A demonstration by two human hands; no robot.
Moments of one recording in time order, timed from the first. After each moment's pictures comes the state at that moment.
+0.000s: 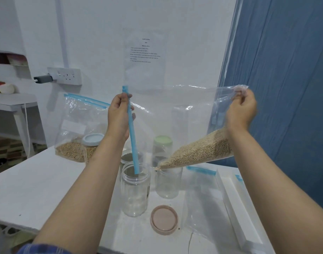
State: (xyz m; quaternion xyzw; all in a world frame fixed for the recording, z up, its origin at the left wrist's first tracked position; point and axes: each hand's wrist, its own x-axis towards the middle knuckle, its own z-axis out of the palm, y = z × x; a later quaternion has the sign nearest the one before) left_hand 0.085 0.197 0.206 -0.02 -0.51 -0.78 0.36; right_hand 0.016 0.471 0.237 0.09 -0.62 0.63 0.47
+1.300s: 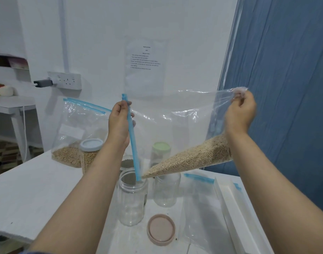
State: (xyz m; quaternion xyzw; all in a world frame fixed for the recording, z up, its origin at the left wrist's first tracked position) left_hand 0.074 0.196 0.202 -0.02 -0.48 -0.80 0.36; right_hand 0.019 0.466 0.256 0.09 -0.61 0.62 0.48
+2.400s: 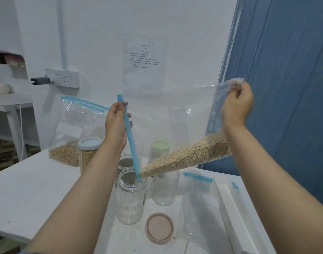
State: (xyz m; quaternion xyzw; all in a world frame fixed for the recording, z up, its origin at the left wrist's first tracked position) left_hand 0.073 0.191 0.197 -0.02 -0.45 -0.82 0.36; right_hand 0.032 0.455 0.275 0.14 -0.60 0.63 0.48
